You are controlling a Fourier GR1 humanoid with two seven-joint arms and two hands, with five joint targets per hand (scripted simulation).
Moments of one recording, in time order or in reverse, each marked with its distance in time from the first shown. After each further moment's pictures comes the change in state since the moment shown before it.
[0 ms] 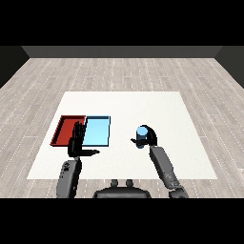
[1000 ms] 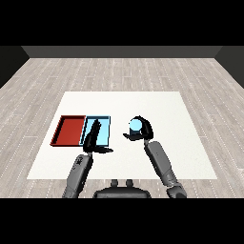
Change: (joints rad) left arm -0.120 -0.027 -0.173 0.139 -0.001 0.070 0.097; right arm -0.058 0.022 0.110 -0.260 0.007 -0.071 0.065
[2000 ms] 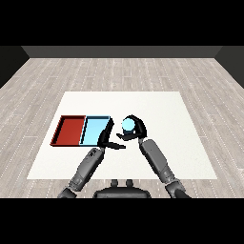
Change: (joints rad) left arm -0.216 -0.001 -0.198 0.297 0.115 0.195 -0.041; right arm -0.071 0.005 0.107 0.030 -0.042 -0.065 -0.018
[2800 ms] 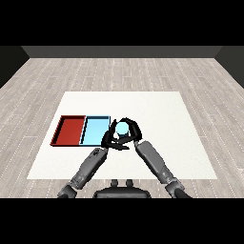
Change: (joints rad) left arm -0.047 0.000 -0.083 0.073 0.071 0.038 -0.027; right arm -0.009 0.000 0.120 -0.018 -0.025 -0.063 -0.010
